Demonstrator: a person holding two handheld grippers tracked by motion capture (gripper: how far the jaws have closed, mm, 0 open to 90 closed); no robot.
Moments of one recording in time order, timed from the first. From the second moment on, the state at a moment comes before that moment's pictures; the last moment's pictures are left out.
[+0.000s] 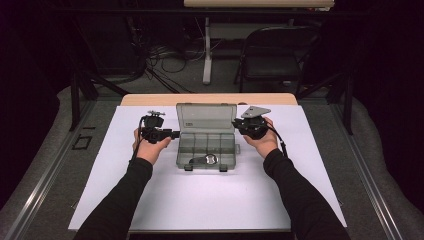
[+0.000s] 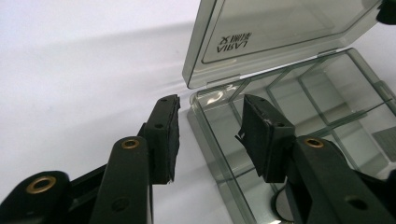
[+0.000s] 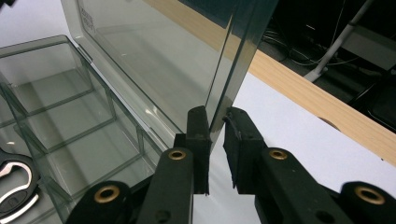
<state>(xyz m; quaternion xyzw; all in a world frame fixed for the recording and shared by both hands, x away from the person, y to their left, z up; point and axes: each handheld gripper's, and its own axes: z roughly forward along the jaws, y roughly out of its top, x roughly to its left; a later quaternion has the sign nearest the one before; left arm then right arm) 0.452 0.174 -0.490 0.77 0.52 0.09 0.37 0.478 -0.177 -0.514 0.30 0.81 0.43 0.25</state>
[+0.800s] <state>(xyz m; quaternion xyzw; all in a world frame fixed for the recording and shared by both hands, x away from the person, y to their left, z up) 0.492 0.152 -0.390 0.77 0.48 0.16 0.38 0.476 -0.178 -0.514 0.29 0.81 0.43 0.27</state>
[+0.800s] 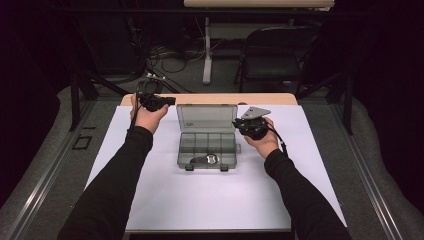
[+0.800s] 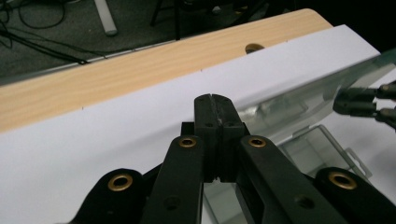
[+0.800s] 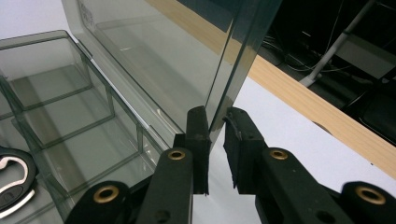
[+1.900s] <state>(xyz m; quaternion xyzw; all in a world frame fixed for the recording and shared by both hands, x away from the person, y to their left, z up) 0.495 0.126 -0.401 0.79 0.47 0.14 0.37 0.478 -0.177 -0.513 0.30 0.81 0.43 0.26</state>
